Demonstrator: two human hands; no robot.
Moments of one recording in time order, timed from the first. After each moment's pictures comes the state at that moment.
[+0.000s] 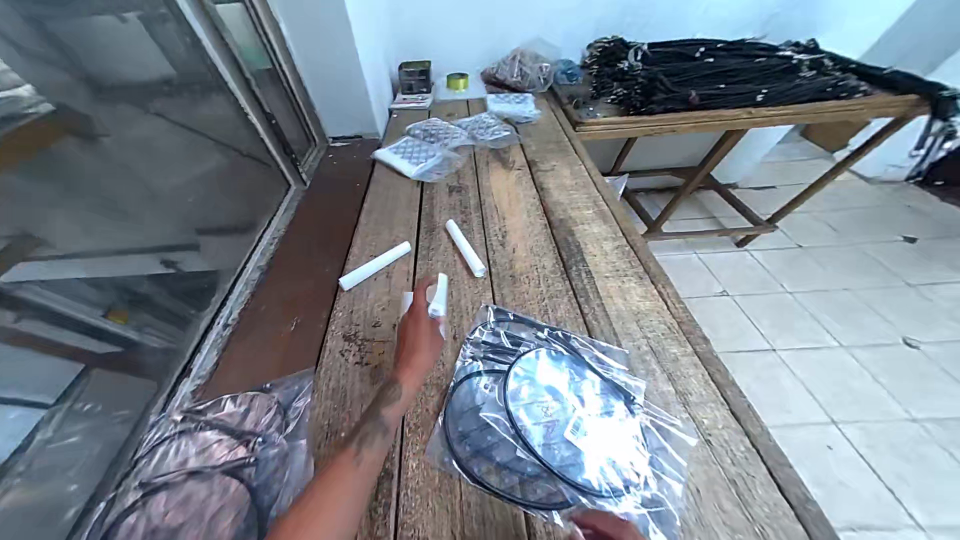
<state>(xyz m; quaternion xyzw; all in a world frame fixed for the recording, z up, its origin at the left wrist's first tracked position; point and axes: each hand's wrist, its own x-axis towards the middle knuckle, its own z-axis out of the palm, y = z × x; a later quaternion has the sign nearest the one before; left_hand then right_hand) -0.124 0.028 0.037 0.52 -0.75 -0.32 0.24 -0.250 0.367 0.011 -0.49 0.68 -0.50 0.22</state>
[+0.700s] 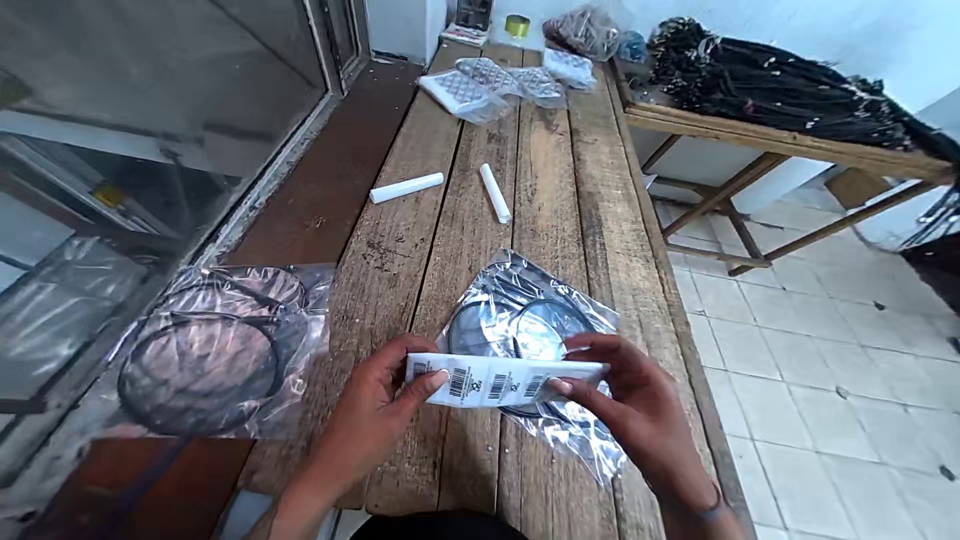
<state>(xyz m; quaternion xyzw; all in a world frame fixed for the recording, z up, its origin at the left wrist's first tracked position) 0.009 0.240 0.088 0.38 -0.63 -0.53 0.42 -0.279 0.303 0.098 -0.59 0.54 -0.52 0.30</state>
